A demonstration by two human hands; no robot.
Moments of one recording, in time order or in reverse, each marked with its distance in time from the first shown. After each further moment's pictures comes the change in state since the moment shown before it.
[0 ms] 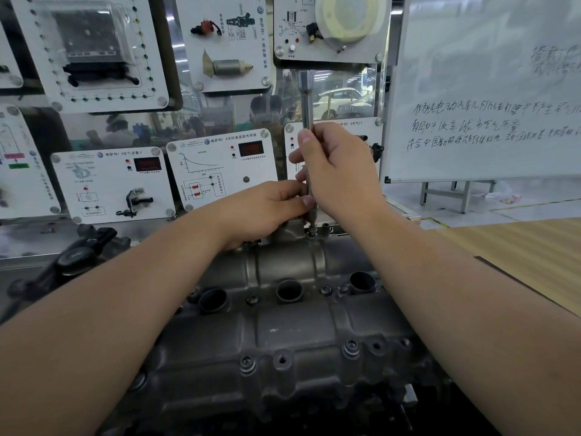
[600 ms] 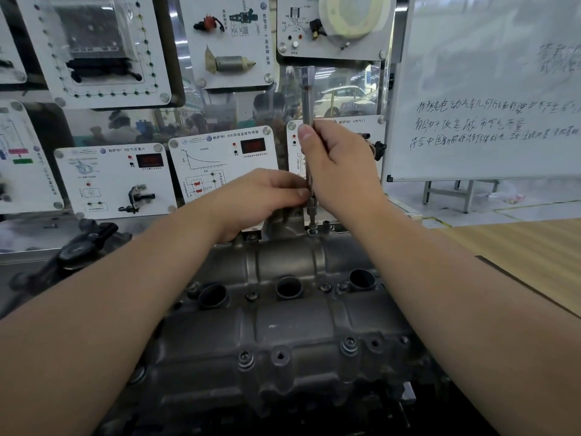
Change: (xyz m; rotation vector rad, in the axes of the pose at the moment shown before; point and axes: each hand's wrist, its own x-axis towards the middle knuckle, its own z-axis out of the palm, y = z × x) left_hand -0.002 0.003 -0.008 -0.168 0.069 -0.052; right_hand 0.003 0.002 -0.002 -0.144 -0.014 -0.086
